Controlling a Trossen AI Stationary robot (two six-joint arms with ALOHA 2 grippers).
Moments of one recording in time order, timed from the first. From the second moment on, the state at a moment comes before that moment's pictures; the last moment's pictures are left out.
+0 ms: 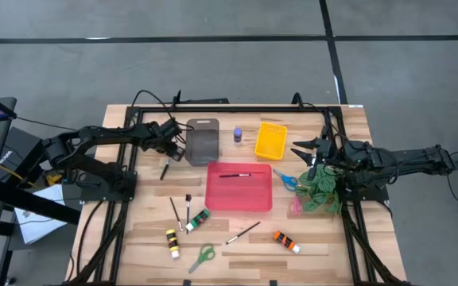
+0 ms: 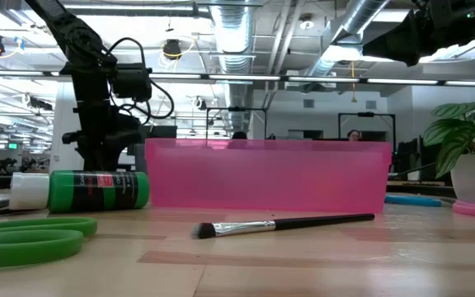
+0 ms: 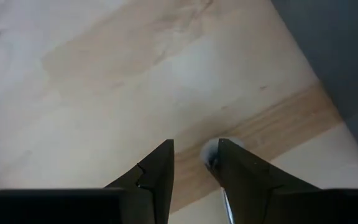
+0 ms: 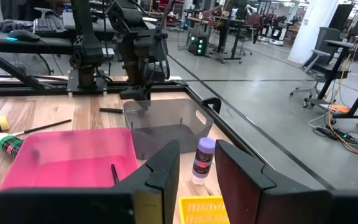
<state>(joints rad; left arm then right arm) 0.59 1.36 0.61 -0.52 -0.22 -0.40 0.06 0.44 0.39 -0.07 0.45 -0.08</state>
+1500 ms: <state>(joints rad) 0.44 1.36 0.61 -0.56 -0.18 -0.34 0.02 0.51 0.39 -0.07 0.45 -0.08</state>
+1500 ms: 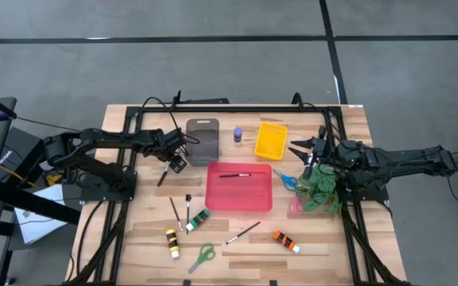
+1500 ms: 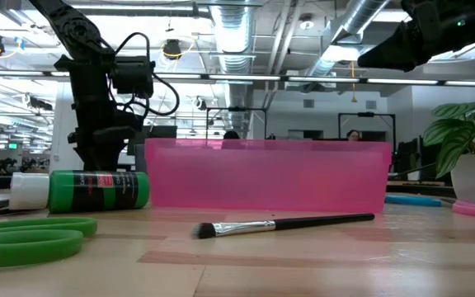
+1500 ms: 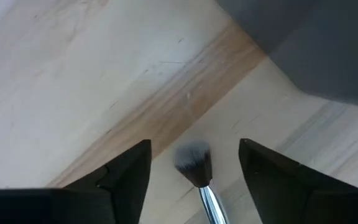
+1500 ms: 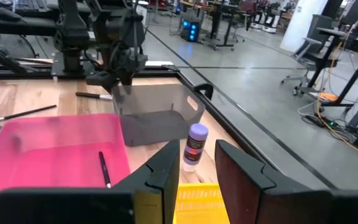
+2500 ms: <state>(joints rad) 0.46 1.36 0.54 -0.50 -0.12 -0.32 0.02 0.51 0.39 -0.06 0.44 -0.08</state>
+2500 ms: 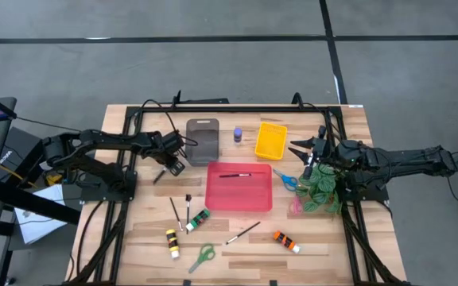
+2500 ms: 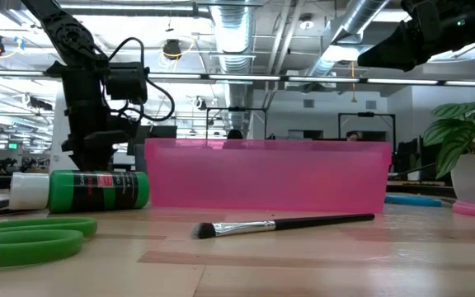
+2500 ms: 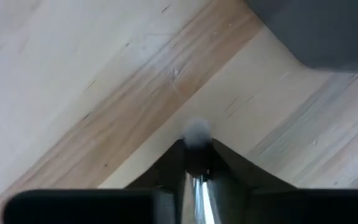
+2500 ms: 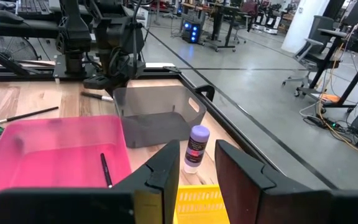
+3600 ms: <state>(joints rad) 0.10 0.87 0.54 -0.44 -0.05 -0.23 0.02 0.51 0.39 -0.02 0.45 -0.07</state>
